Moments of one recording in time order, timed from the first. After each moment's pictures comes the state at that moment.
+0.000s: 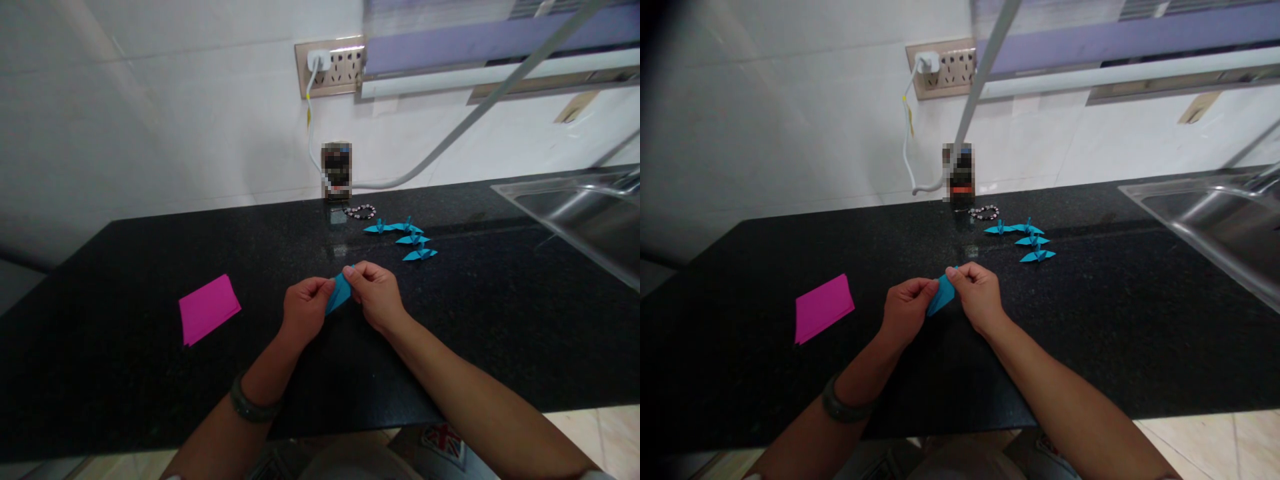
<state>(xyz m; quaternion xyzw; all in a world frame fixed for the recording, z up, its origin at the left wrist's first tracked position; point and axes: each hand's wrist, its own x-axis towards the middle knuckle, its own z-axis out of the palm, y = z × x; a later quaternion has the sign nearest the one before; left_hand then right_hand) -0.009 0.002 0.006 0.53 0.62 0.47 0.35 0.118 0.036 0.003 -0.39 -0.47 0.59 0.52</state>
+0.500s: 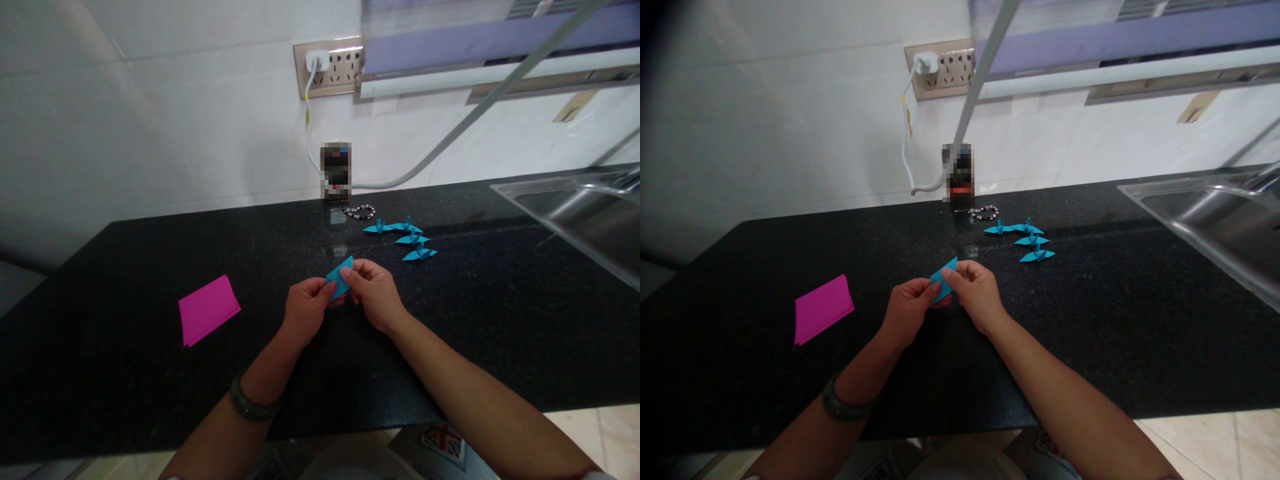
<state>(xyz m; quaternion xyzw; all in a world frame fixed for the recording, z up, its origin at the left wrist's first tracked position) -0.007 0.005 0.003 0.47 0.55 0.49 0.49 0.119 0.038 0.004 -0.38 -0.46 0.63 0.49</state>
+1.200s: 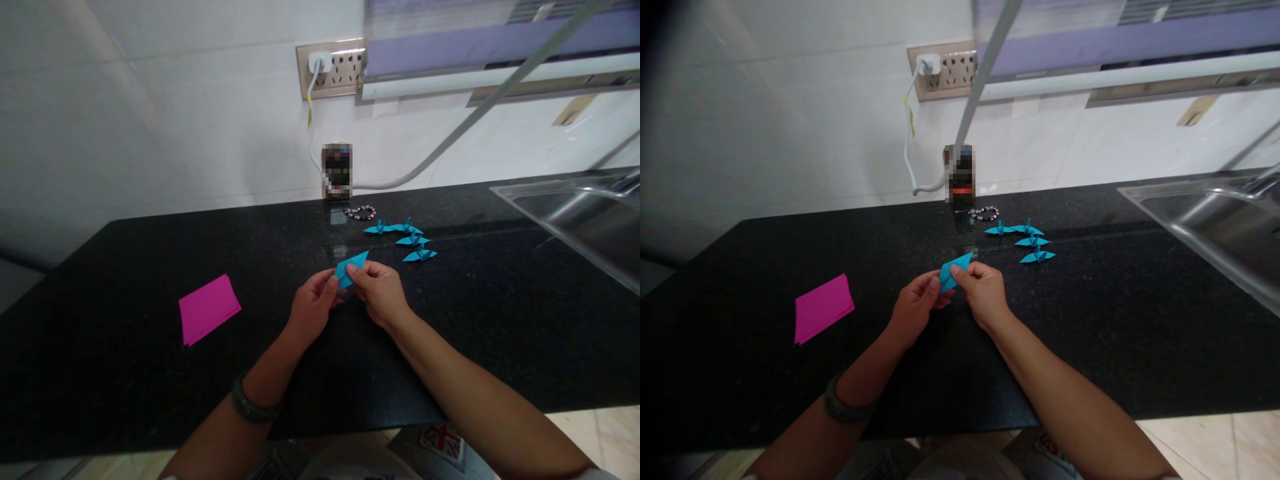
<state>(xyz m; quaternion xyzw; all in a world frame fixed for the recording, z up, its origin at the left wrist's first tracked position) -0.002 0.005 0.001 0.49 0.56 0.48 0.46 0.122 0.043 -0.001 -0.40 -0.43 0.61 0.53</state>
